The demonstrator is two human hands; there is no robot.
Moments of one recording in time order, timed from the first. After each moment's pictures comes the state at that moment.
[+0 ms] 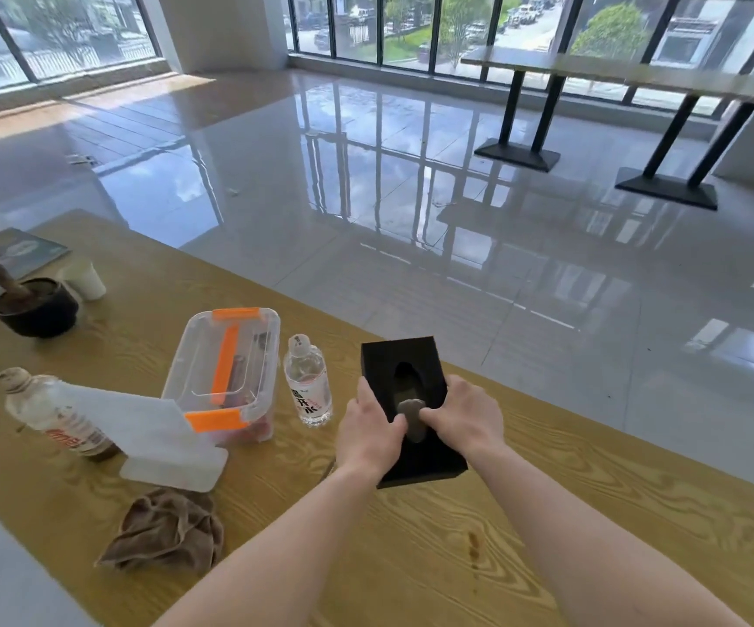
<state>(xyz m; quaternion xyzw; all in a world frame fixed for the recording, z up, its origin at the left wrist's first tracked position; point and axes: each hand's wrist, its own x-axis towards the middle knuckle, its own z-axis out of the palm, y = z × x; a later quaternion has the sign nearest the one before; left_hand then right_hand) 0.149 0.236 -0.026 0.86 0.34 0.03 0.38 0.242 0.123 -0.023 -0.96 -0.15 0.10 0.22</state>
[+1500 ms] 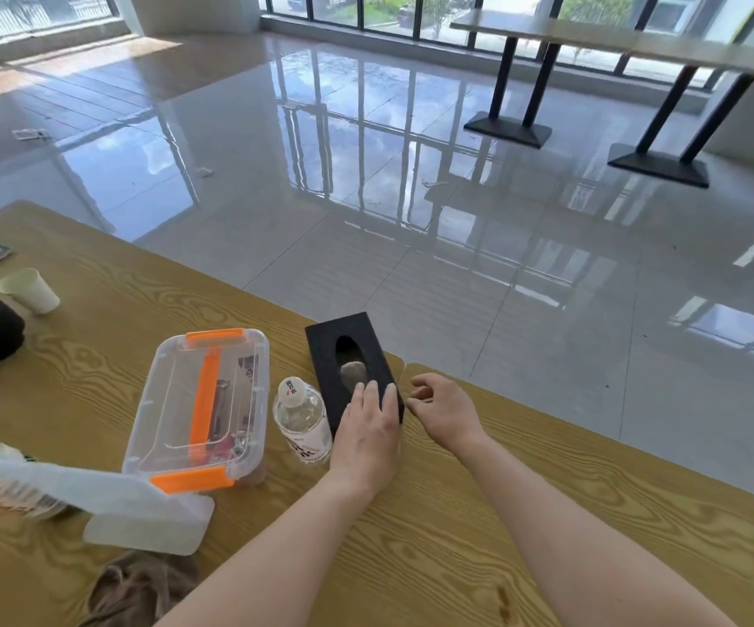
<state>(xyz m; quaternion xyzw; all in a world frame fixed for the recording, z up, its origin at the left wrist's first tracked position) 0.206 0.297 -0.075 0.97 0.14 -0.01 0.18 0.306 0.192 -0.065 -0.90 -0.16 0.19 0.36</state>
